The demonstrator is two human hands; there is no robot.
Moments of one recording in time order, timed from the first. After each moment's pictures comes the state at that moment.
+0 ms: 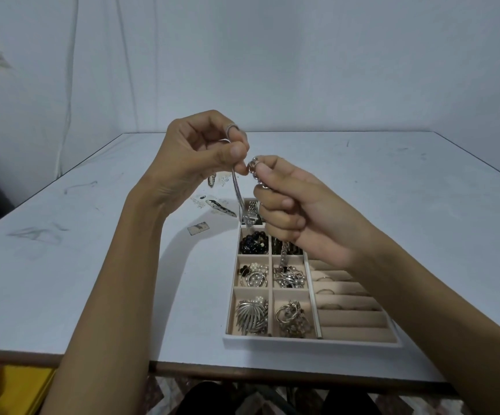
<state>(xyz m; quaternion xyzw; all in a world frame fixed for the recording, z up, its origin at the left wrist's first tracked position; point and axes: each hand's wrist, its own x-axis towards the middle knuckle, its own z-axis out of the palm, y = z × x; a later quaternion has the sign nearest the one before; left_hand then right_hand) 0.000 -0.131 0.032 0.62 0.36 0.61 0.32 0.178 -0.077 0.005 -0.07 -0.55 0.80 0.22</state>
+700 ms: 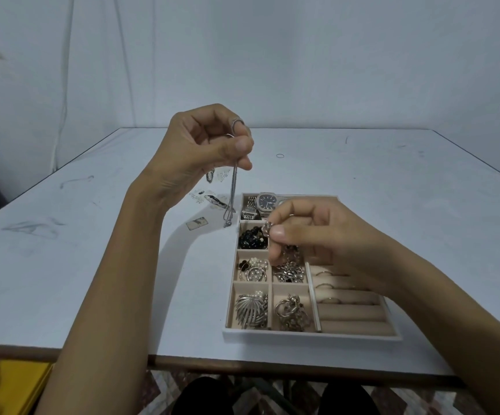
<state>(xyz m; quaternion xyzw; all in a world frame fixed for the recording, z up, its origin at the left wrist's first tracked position) 0.002 -0.129 0.031 0.63 0.37 0.61 0.32 0.217 -0.085 -0.010 -0.14 -0.69 0.69 0.17</state>
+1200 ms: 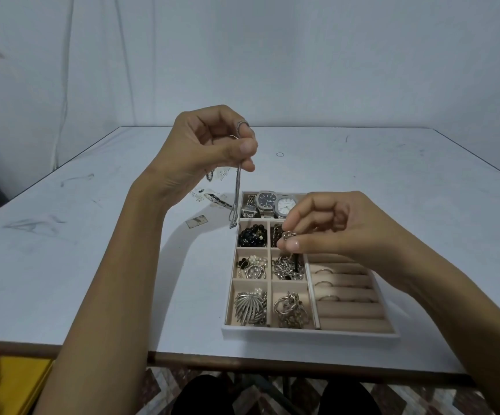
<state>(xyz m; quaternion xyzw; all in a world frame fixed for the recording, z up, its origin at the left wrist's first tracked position) 0.003 -0.127 0.029 0.63 0.39 0.59 0.31 0.233 -0.084 0.000 -0.20 -0.77 0.56 0.22</state>
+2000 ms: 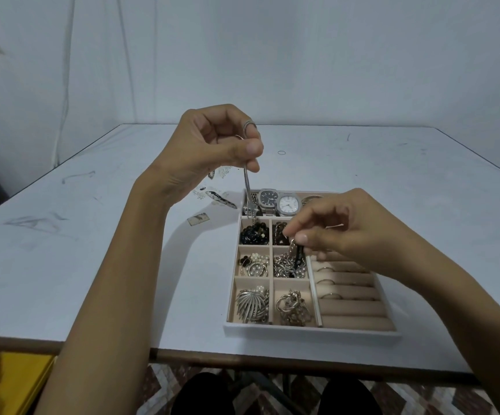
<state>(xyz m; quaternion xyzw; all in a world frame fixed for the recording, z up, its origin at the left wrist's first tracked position) 0.006 -0.129 0.030 0.64 0.40 0.58 0.31 0.233 -0.078 -0.003 -0.22 -0.83 0.46 0.22</state>
